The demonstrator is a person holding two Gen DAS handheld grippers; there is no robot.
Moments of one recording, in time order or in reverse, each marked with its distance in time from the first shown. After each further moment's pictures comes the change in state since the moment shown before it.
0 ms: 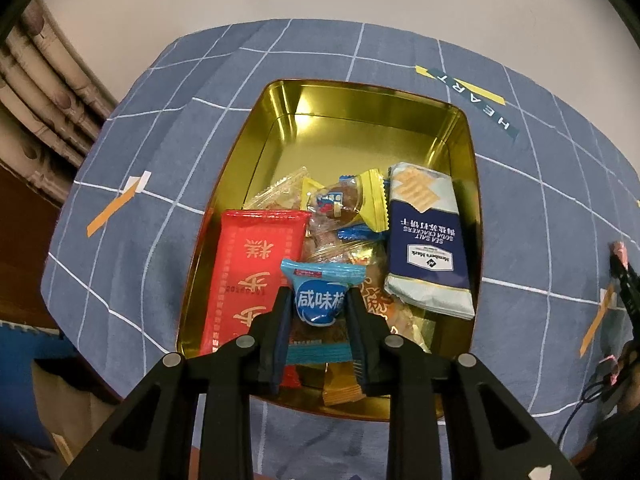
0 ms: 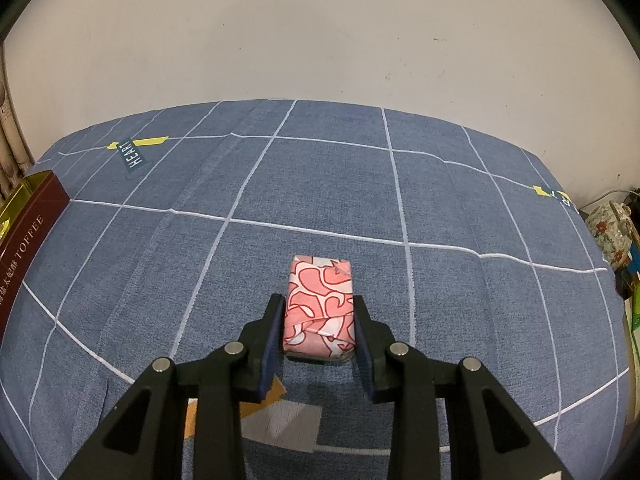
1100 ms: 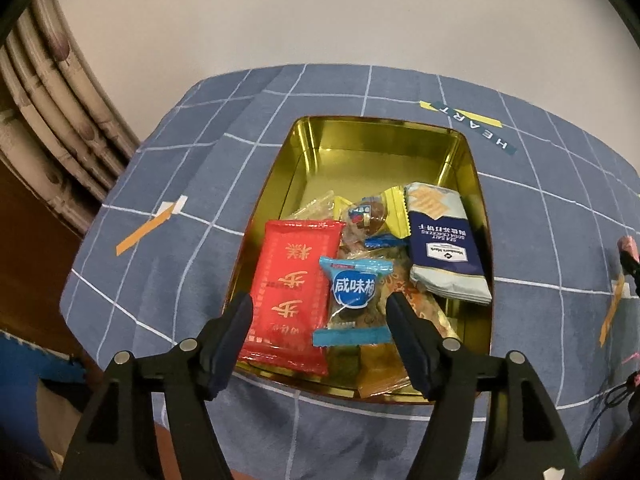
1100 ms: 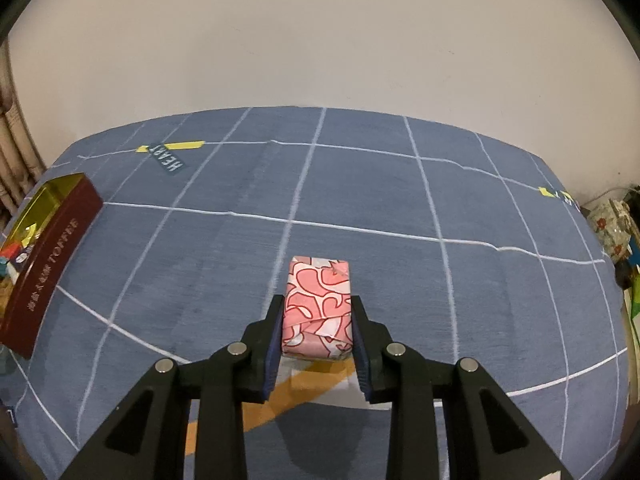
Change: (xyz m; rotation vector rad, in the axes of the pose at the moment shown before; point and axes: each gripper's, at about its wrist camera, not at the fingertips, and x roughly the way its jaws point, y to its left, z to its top) left arm -0.024 0.014 -0.029 0.032 -0.202 0.054; right arm -0.032 0.044 0.007 -0.005 -0.003 0.032
